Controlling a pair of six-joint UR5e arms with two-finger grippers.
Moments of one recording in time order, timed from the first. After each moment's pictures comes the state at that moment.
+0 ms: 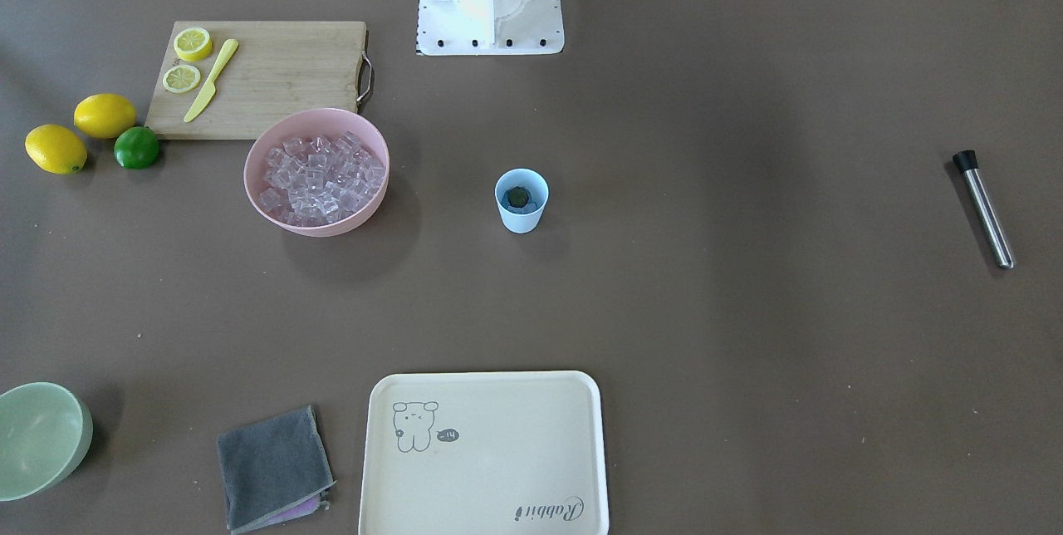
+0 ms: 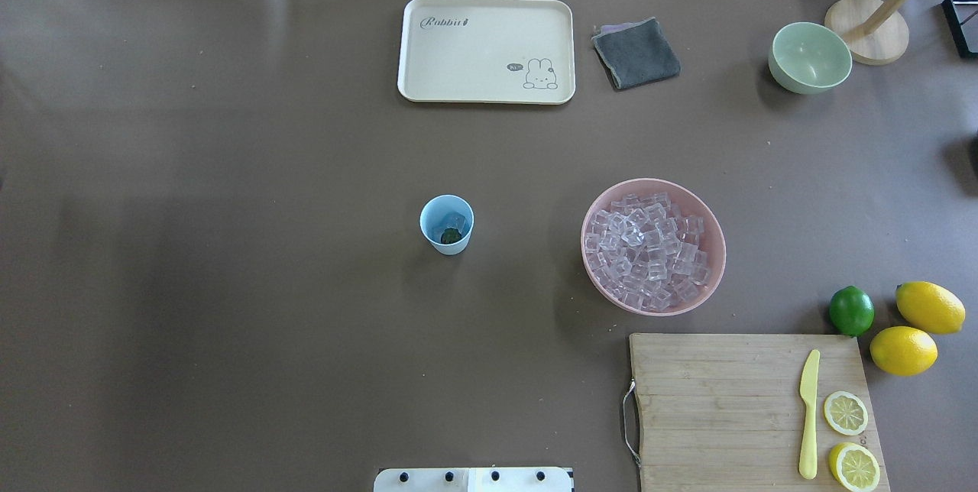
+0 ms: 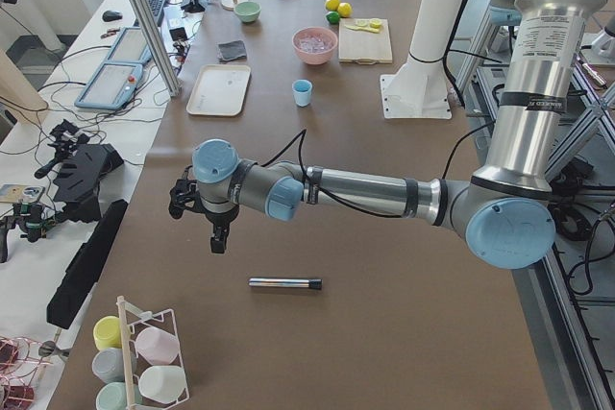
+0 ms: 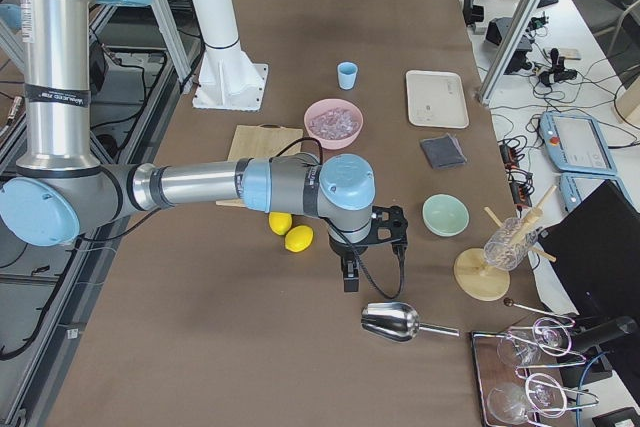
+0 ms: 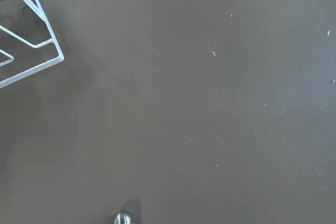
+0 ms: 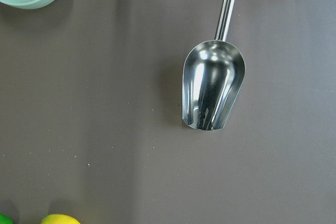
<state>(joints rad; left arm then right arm) -1.55 -1.69 -1.57 -1.75 -2.40 -0.22 1.71 -1.64 1.79 -1.73 2.35 -0.16</state>
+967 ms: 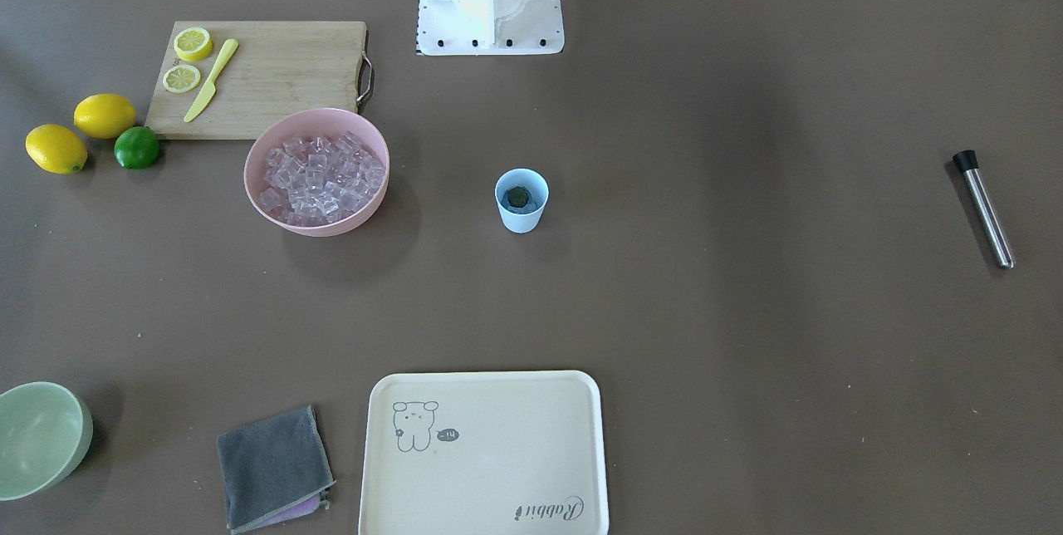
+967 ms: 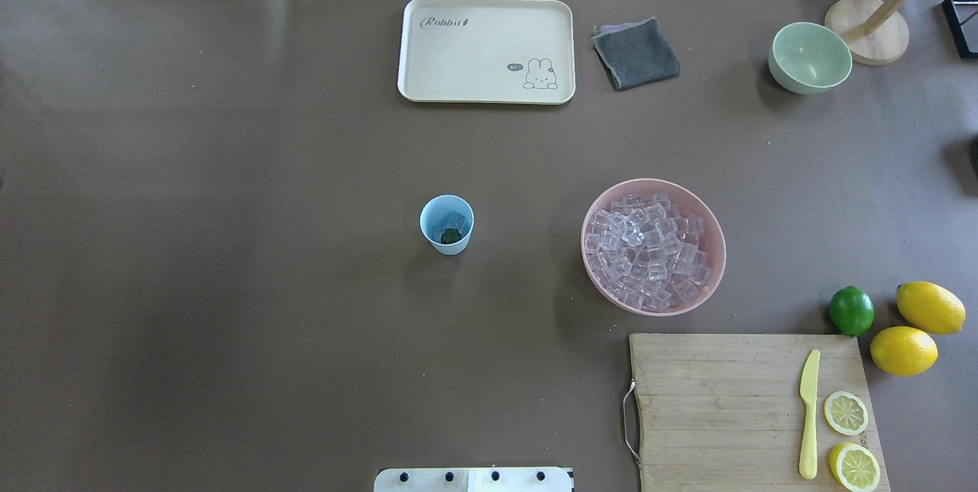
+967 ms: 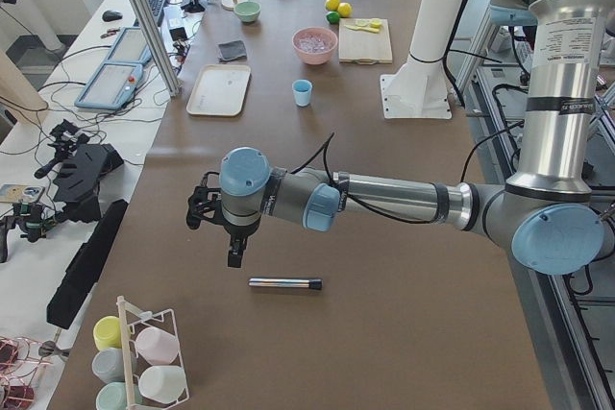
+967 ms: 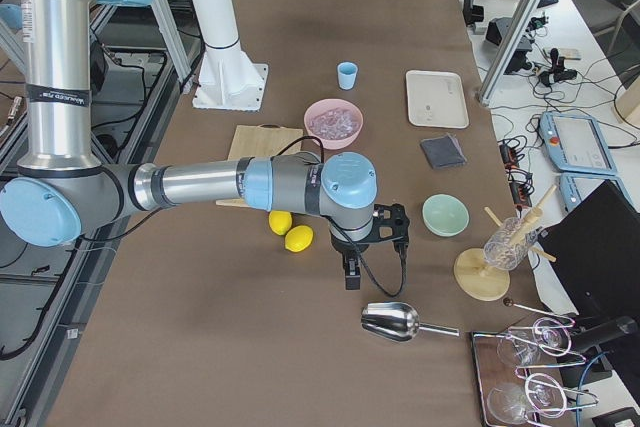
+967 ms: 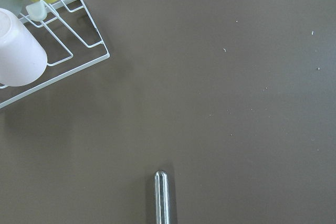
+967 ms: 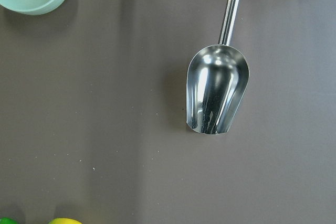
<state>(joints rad) -1.60 -1.60 -1.64 -1.76 -2.41 -0.15 1.71 -1.63 1.79 -1.73 2.36 -0.15</state>
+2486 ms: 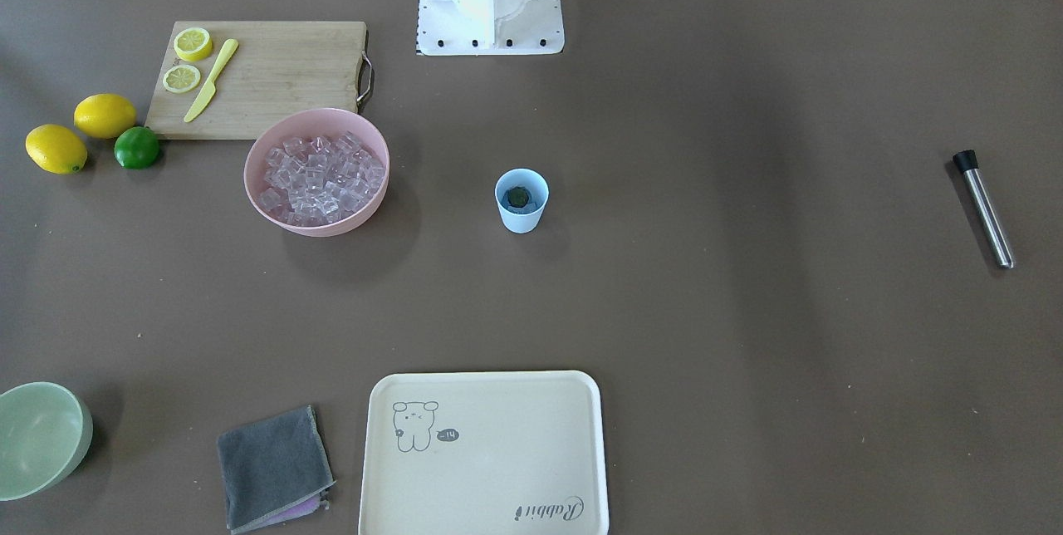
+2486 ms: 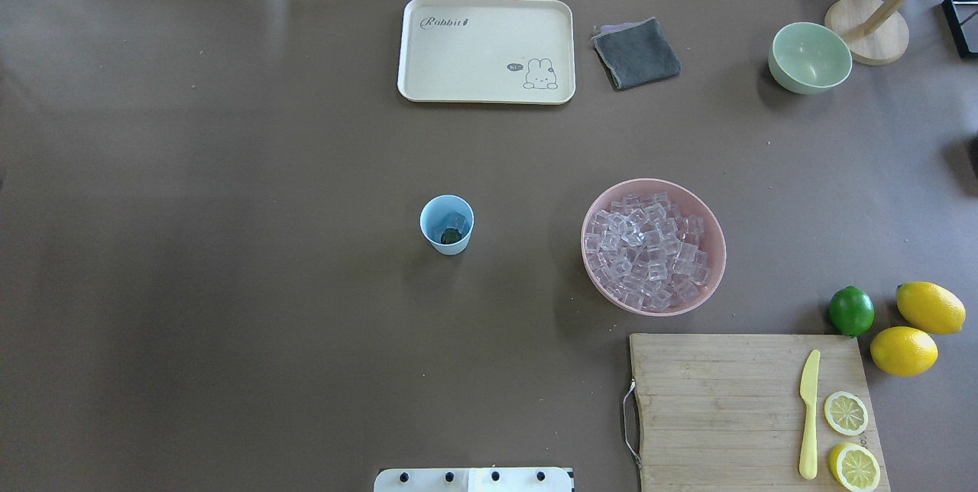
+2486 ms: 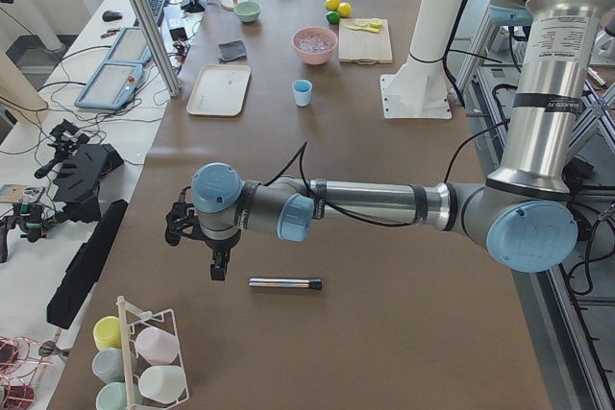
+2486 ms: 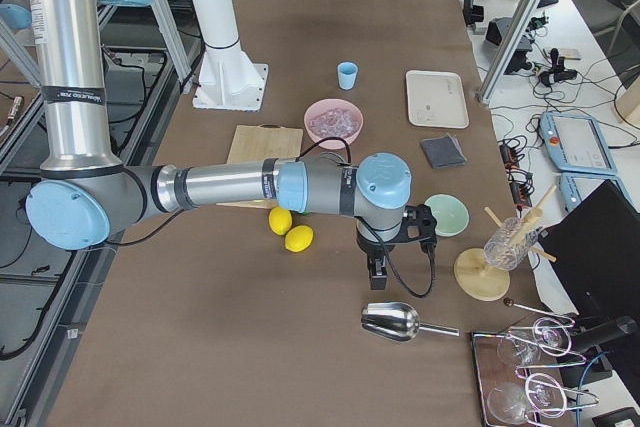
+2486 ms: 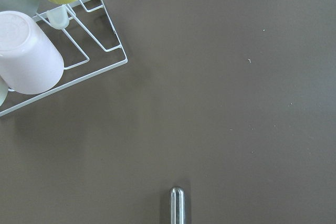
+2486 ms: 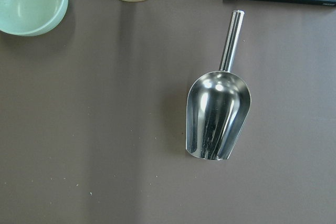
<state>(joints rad) -1.61 -1.70 -1.48 -1.76 -2.41 -0.15 1.68 -1.52 1.67 -1.73 2.35 -0.15</state>
